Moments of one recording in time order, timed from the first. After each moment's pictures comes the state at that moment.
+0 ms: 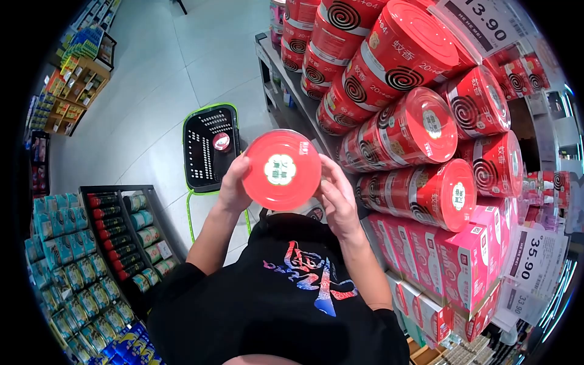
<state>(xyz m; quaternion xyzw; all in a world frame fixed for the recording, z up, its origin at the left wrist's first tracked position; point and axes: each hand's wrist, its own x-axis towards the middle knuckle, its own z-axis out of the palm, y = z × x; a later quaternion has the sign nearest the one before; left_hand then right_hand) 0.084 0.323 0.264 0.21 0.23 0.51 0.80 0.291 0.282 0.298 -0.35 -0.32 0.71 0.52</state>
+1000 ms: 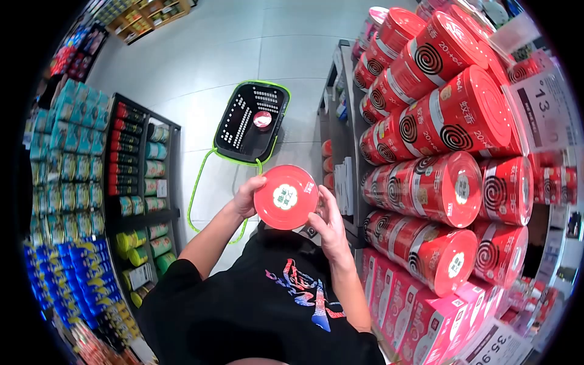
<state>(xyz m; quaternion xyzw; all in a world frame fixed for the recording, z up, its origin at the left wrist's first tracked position) 0.079 0.238 0.206 0.13 0.28 0.55 0.78 0.299 0.260 0.253 -0.37 -0.39 0.78 0.33</state>
